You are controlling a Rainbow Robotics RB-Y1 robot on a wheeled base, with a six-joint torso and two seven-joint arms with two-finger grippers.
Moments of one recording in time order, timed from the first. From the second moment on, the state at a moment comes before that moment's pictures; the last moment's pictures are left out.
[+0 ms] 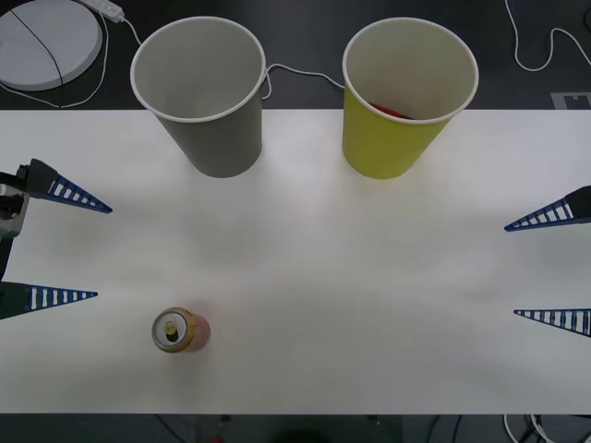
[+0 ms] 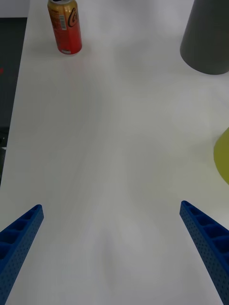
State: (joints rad) right arm 0.07 -0.85 -0.42 -1.91 1.47 -1.57 -0.06; left arm -0.07 1.00 0.29 -1.94 -1.45 -1.54 0.17
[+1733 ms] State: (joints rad) right arm 0.07 -0.85 -0.42 -1.91 1.47 -1.57 -0.06; left arm -0.05 1.01 0.01 -1.38 -1.15 -1.48 -0.44
